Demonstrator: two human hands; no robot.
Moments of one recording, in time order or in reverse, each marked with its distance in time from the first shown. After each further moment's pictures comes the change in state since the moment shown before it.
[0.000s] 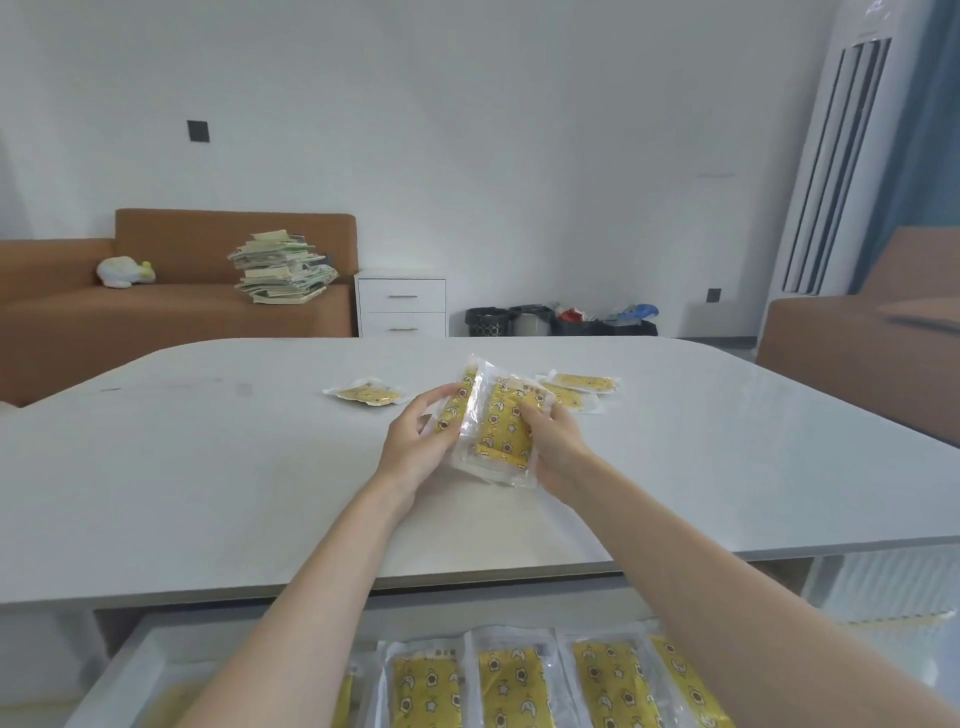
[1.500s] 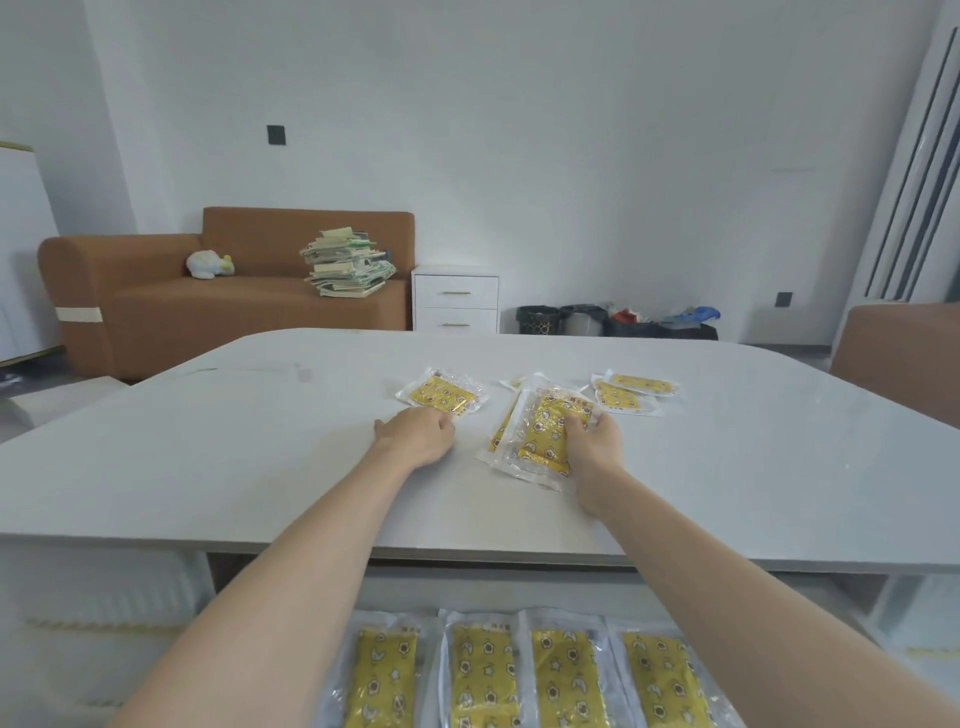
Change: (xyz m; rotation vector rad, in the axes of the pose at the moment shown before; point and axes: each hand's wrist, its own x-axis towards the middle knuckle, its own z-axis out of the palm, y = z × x) left_hand 0.029 -0.014 -0.069 1.117 -0.106 -0.205; right_hand -0.015 0.017 0.019 -0.257 0.146 -0.080
